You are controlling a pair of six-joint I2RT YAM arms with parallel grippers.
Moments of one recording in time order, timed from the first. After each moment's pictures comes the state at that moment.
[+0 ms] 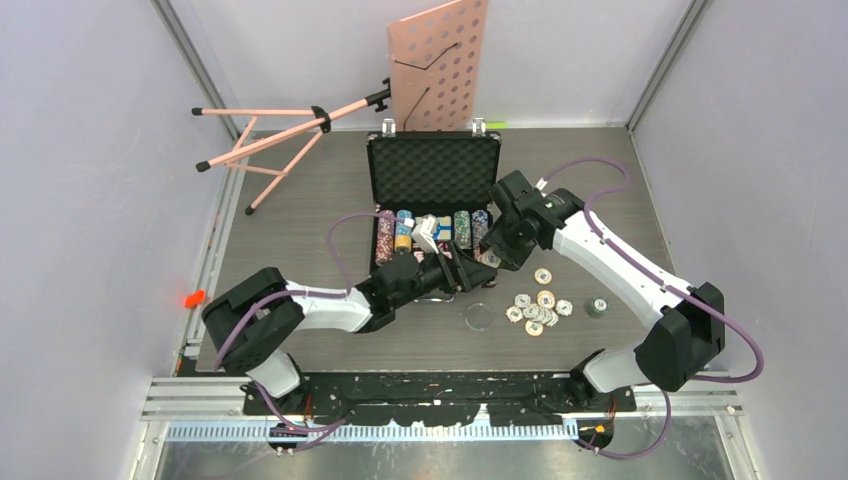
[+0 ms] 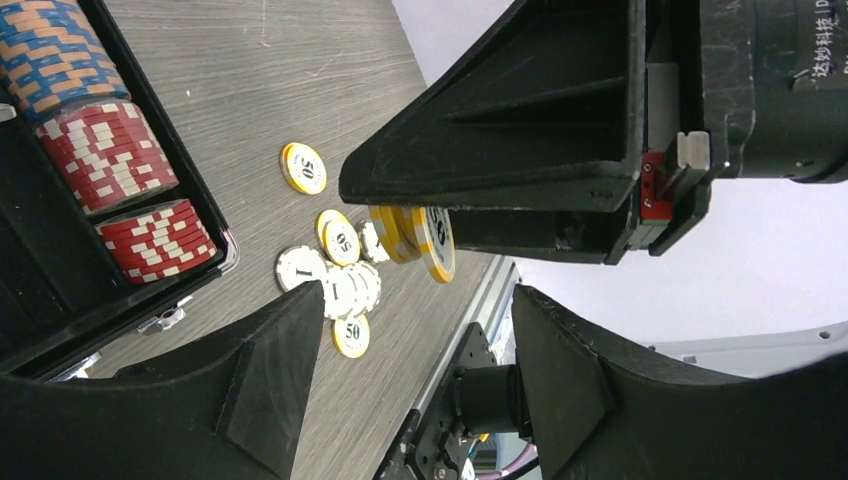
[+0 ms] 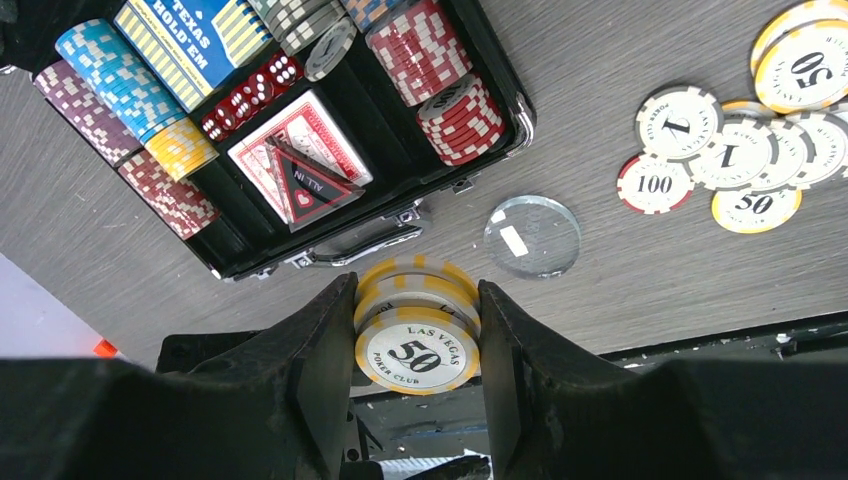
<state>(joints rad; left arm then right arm) -0.98 1.58 0.62 0.89 0.04 -1.00 0.59 1.41 1.27 -1.03 0.13 1.23</state>
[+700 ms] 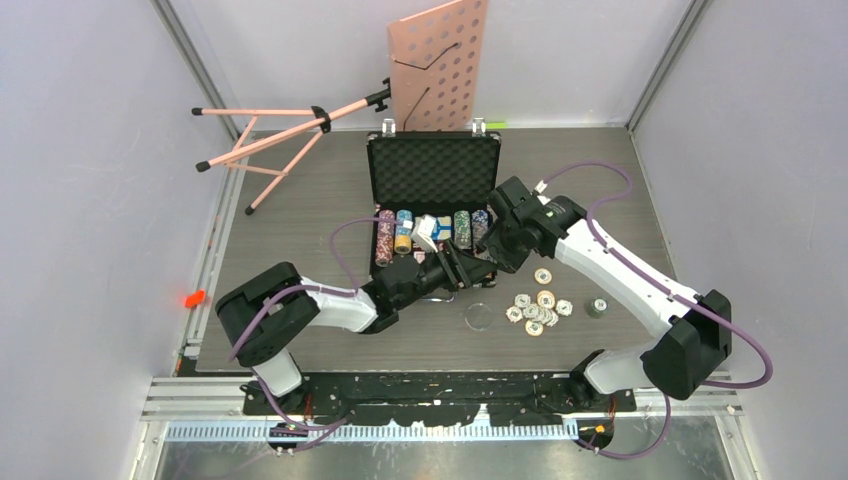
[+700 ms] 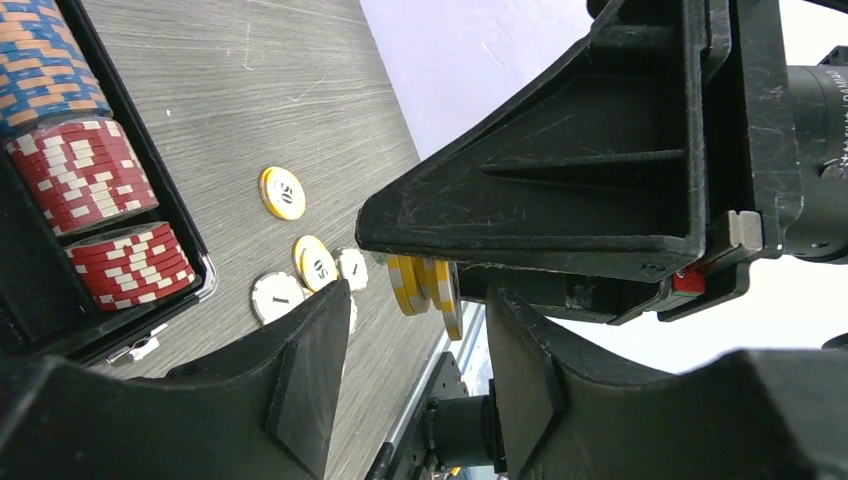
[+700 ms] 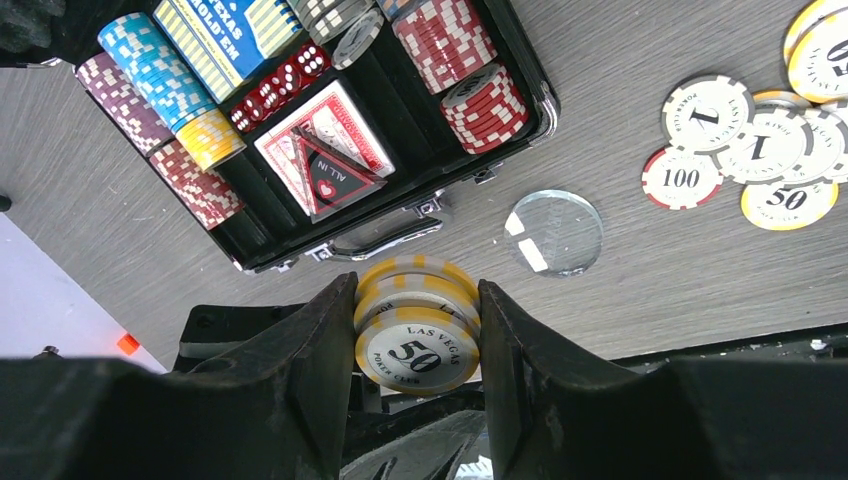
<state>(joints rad) -0.97 1.66 0.63 1.02 0.01 -1.07 0.64 1.37 1.24 -1.00 0.16 1.28</state>
